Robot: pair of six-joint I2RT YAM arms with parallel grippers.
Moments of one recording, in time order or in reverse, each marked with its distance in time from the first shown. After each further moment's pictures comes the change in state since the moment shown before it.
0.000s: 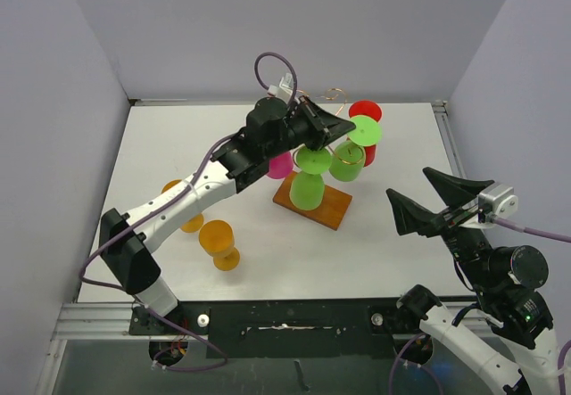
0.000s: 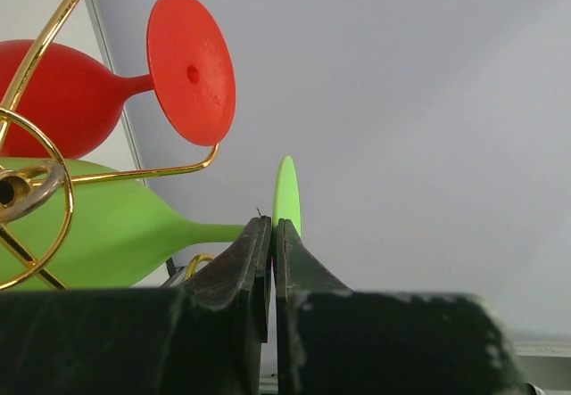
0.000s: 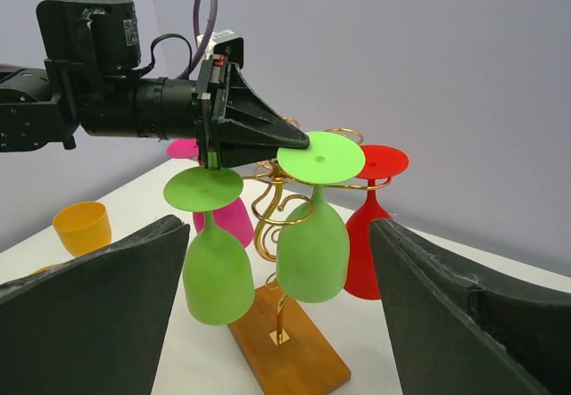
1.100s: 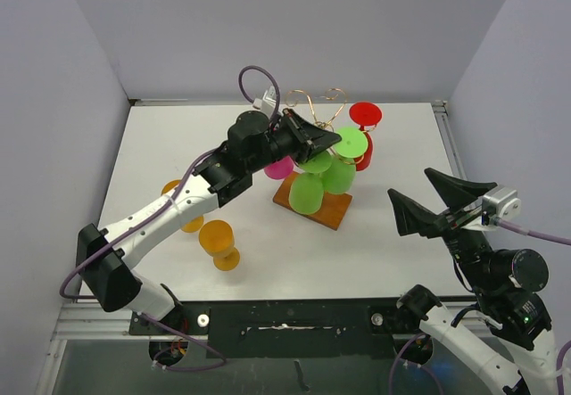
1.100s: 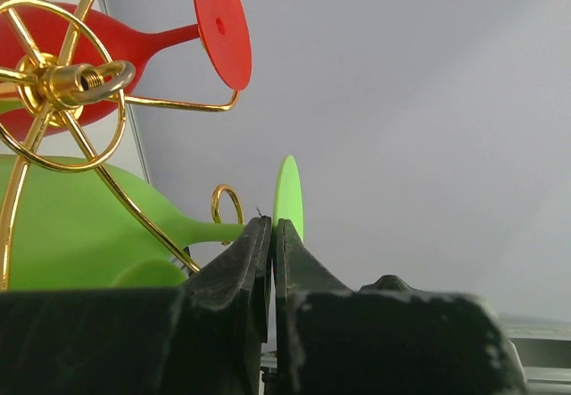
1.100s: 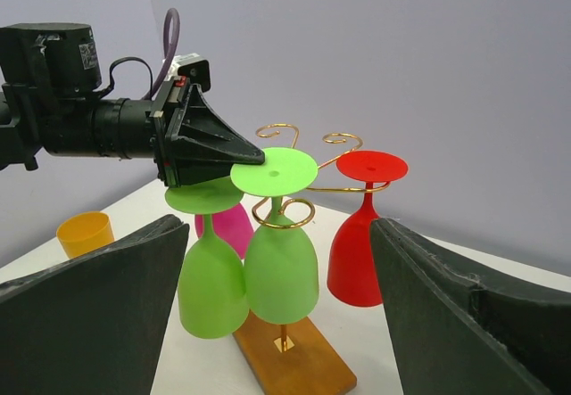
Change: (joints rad) left arm 0.013 -0.158 -0.181 0.026 0.008 -0.038; right arm 0.000 -0.022 -0.024 0.029 0.010 0.018
